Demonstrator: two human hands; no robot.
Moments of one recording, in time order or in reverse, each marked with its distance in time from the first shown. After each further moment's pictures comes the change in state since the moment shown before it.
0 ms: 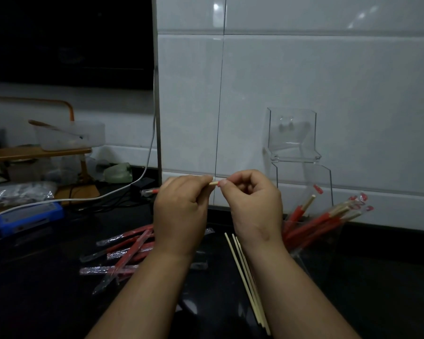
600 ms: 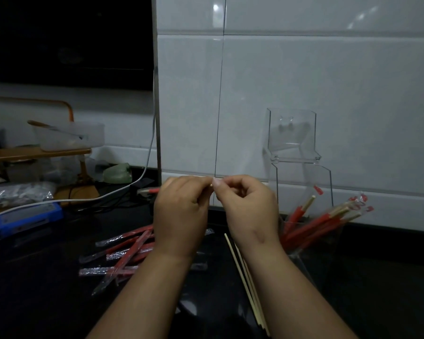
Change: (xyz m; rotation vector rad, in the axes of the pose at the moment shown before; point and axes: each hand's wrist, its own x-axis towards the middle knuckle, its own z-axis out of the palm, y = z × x) left_hand 0.001 0.003 -0.002 0.025 -0.029 -0.015; right_hand -0.004 -0.002 0.002 -0.104 -0.051 0.026
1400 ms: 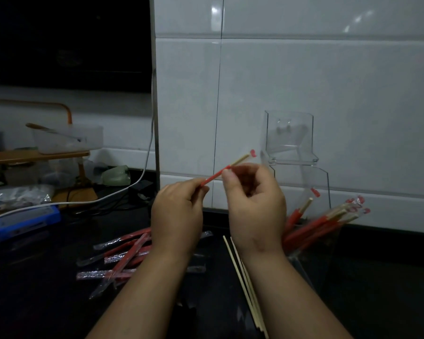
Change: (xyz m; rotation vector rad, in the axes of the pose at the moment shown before) left_hand 0.001 0.002 0.000 0.001 -0.106 -0.198; right_hand -0.007 -0.015 -0.004 0.116 0.137 -0.224
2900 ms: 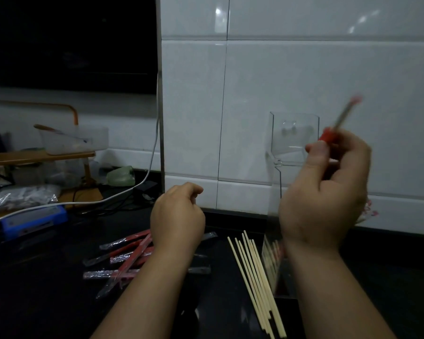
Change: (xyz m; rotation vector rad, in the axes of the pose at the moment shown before) left_hand 0.000 -0.007 -0.002 0.089 -0.159 -0.323; right_hand 0.029 -0.017 -0.036 -0.279 0.470 -0.385
